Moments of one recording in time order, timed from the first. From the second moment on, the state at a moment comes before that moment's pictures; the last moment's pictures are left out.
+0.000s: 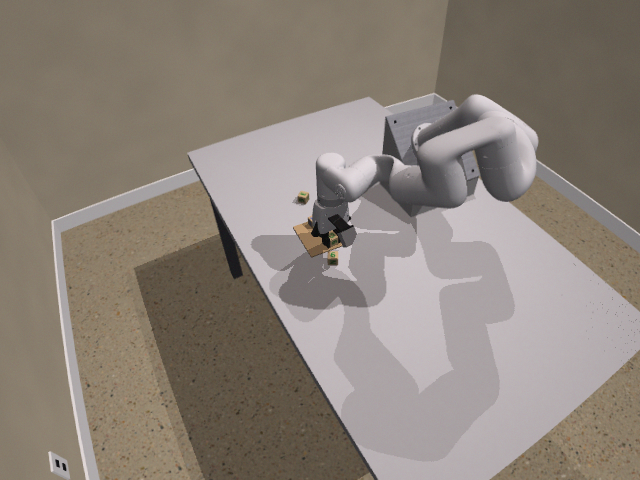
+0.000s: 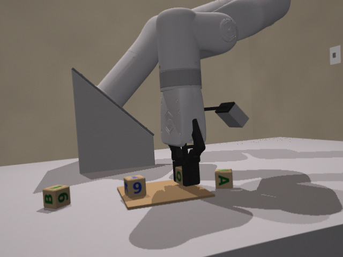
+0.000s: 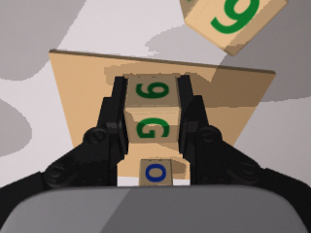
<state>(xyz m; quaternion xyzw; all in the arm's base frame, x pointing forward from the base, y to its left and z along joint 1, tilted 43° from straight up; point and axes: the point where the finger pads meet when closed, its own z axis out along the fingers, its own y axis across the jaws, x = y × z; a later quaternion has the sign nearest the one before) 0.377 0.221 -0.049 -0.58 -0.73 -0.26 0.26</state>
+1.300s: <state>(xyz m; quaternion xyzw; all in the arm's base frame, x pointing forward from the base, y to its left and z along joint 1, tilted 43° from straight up) 0.378 0.220 -0.050 -0.58 -0.73 -0.26 0.26</state>
